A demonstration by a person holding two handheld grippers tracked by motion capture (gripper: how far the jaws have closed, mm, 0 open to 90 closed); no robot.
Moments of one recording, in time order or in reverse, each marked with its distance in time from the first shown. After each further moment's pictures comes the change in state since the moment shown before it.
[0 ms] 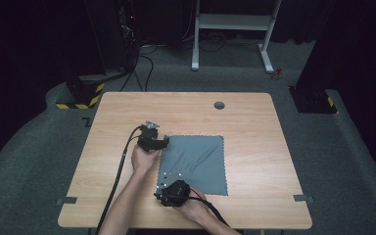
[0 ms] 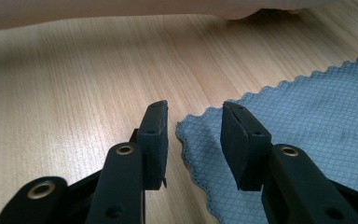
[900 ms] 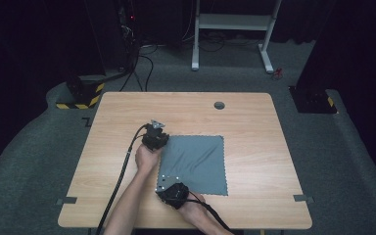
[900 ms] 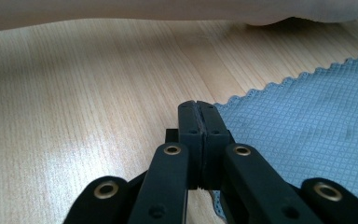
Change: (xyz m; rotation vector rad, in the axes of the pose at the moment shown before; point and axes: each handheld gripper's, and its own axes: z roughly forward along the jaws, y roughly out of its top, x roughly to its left) left arm -0.011 0.006 0.010 -0.014 0.010 0.056; right arm 0.007 -0.001 0.004 0.007 -0.032 -0.004
